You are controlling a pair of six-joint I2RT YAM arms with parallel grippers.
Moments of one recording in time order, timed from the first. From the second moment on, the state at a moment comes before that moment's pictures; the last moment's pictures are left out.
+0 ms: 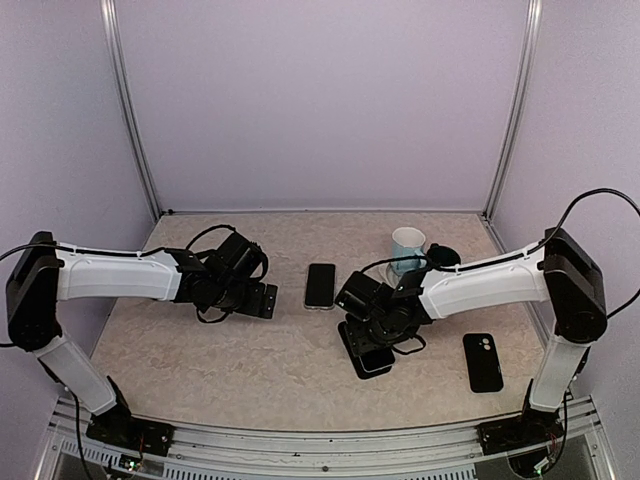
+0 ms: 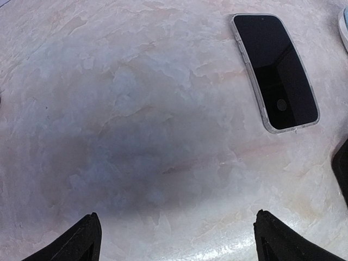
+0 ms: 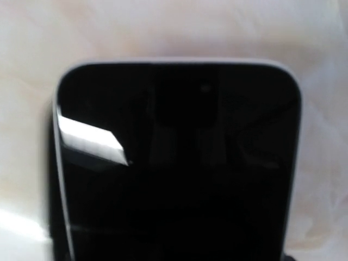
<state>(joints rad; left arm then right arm) -0.81 1.60 0.99 -0.37 -0.33 -0.48 1.04 1.82 1.17 -0.57 0.34 0.68</state>
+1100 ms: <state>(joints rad) -0.80 1.60 0.99 -0.37 -0.34 -0.47 1.05 1.79 1.07 -0.49 0.30 0.83</state>
